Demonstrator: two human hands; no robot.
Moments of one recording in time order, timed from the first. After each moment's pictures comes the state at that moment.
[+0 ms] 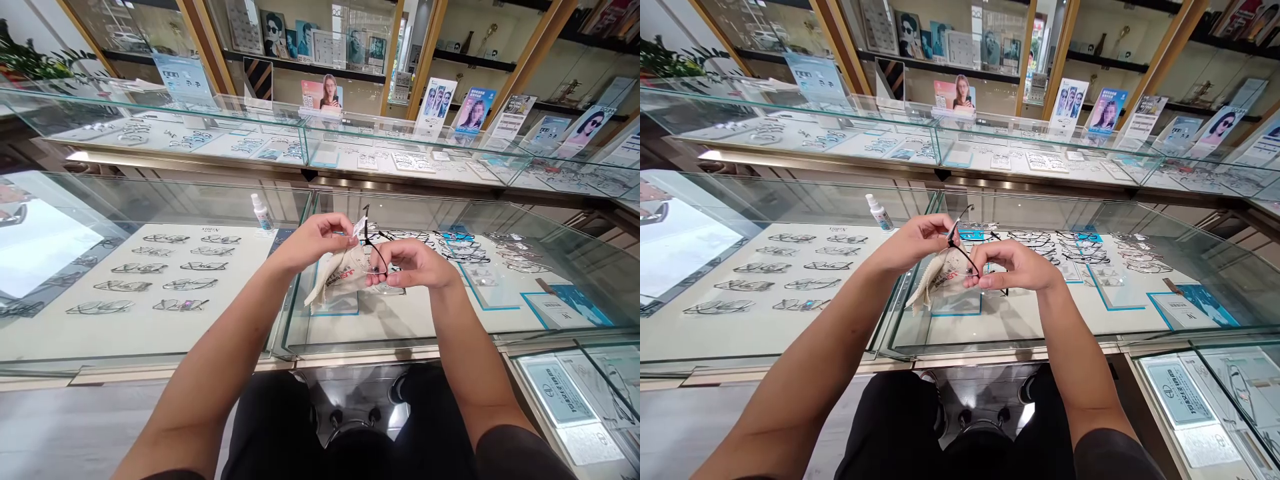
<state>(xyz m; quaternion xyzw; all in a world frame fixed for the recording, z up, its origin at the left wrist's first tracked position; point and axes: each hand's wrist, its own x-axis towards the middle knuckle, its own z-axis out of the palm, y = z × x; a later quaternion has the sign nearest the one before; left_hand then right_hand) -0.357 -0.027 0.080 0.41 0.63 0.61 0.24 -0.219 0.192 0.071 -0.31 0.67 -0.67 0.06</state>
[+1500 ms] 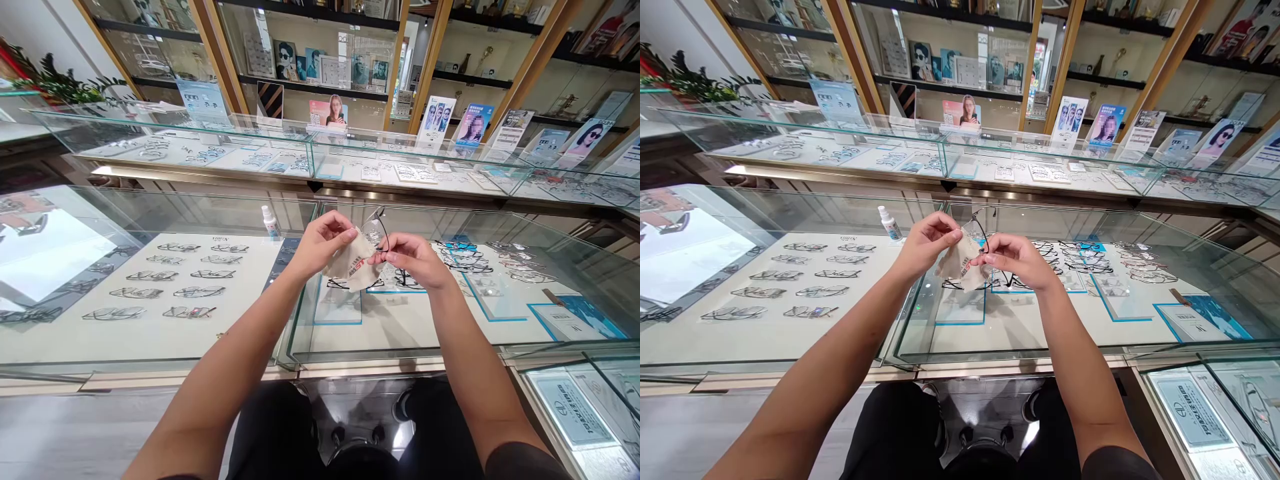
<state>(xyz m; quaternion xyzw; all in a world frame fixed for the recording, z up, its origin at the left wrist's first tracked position) -0.365 -0.014 0.064 0.41 0.57 0.71 0.09 -0.229 0.191 0.062 -0.17 0.68 -0.71 -0.08</state>
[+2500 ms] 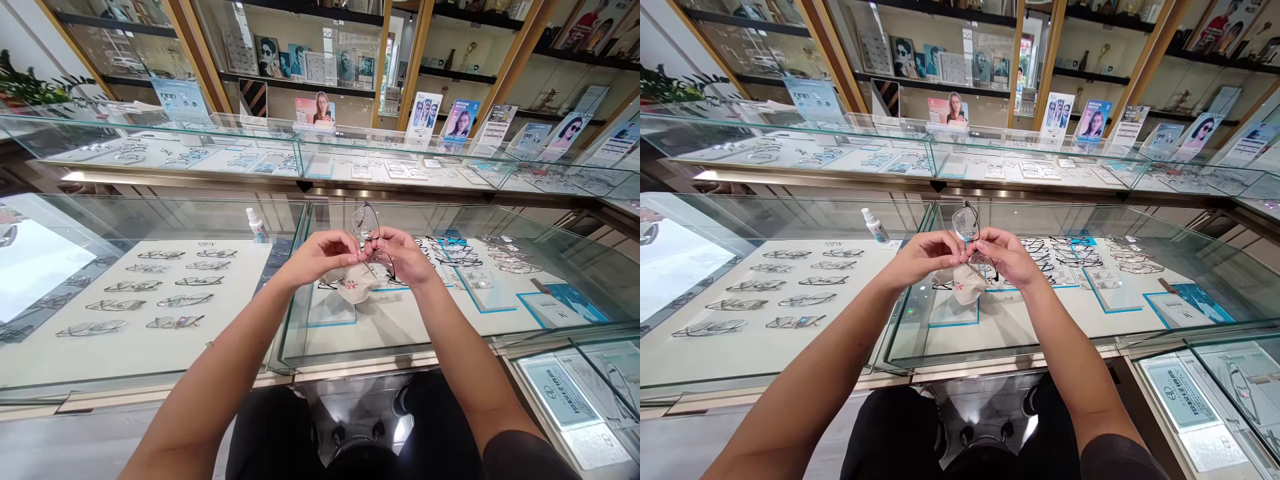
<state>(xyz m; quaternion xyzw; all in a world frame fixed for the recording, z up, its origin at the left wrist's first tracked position) -0.356 -0.014 0.063 0.51 0.52 0.64 0.25 -0.236 0.178 0.062 -0.09 0.57 -0.81 -0.08</state>
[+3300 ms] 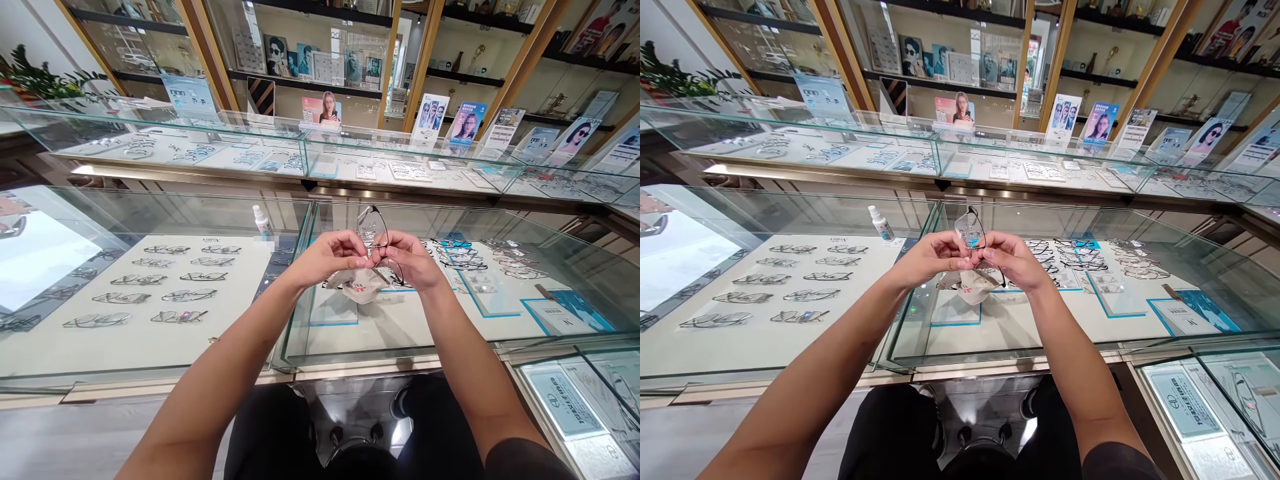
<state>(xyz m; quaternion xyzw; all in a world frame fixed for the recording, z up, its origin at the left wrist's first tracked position) -0.353 -0.013 0.057 0.43 0.52 0.66 0.33 -0.234 0.180 0.059 -0.14 0.60 -0.79 -0.07</state>
